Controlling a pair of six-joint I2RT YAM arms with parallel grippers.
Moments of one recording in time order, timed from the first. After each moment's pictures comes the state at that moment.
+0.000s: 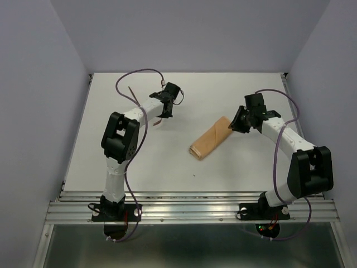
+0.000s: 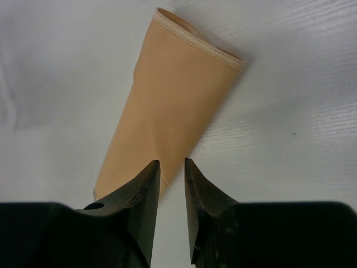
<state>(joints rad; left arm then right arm) -0.48 2.10 1.65 -0.59 -0.36 -0.31 0.20 1.49 1.07 -0.48 -0.09 0.65</state>
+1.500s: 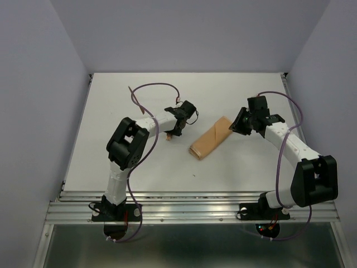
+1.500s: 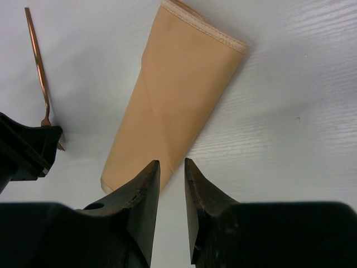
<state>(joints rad) -0.69 2.06 1.47 -0.62 -0.47 -0.35 0.20 1.40 1.00 -0.48 -0.11 0.67</state>
